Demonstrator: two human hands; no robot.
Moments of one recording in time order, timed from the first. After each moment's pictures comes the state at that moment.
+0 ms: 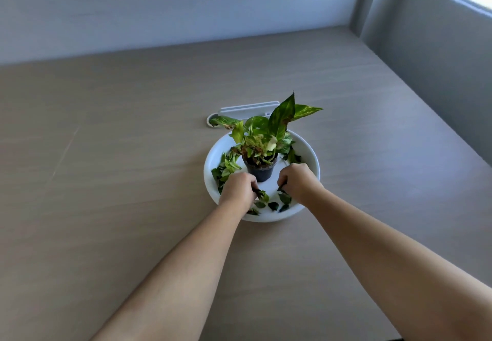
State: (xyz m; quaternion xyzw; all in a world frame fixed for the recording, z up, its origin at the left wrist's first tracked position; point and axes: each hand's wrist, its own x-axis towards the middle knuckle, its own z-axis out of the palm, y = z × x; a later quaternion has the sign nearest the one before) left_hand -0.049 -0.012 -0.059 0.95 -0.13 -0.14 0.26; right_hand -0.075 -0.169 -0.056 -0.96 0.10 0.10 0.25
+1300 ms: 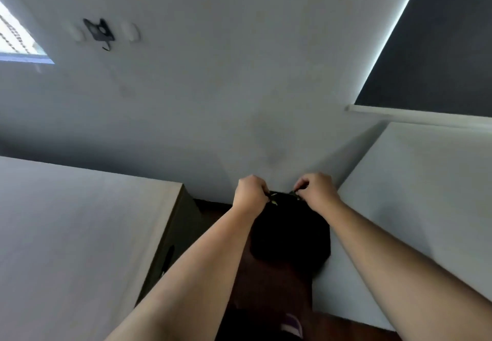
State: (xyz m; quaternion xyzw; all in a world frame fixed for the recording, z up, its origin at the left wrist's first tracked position) left_hand -0.559 -0.541 -0.083 0.70 -0.60 -0.37 0.13; right_hand -0.719 -0.542 -0.080 -0.57 0.74 -0.16 0.32
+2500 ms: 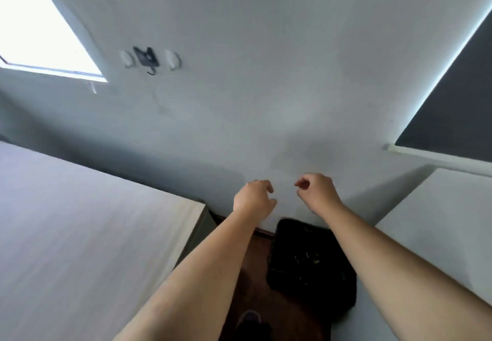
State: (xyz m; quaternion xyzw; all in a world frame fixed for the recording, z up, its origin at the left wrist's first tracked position) left_hand -0.520 -0.582 -0.053 0.73 -0.63 -0.27 0.08; right_hand -0.675 -0.614 -0.056 -0.65 0.66 -0.19 0.32
